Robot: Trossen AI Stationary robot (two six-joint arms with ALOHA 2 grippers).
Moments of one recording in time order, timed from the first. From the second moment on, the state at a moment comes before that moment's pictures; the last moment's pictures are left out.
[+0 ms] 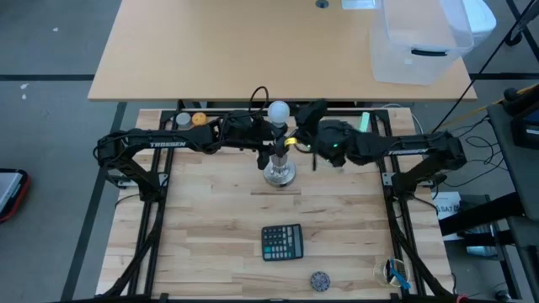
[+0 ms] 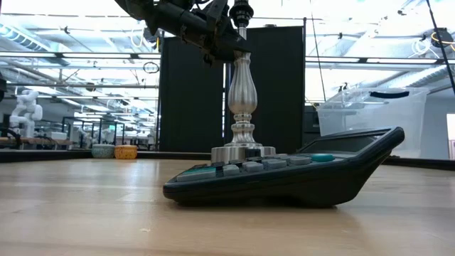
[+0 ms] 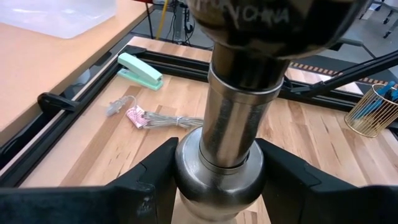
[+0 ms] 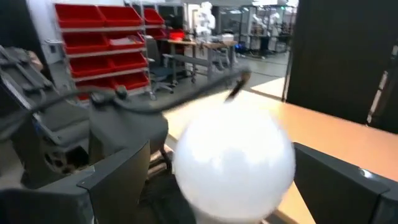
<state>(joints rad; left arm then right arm) 0.30 1.55 1.12 0.05 0.22 -0.07 0.02 1.48 1.45 -0.02 0.73 0.11</state>
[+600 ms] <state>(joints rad) 0.30 1.55 1.12 0.05 0.20 -0.07 0.01 1.52 1.45 -0.01 0.81 0.13</state>
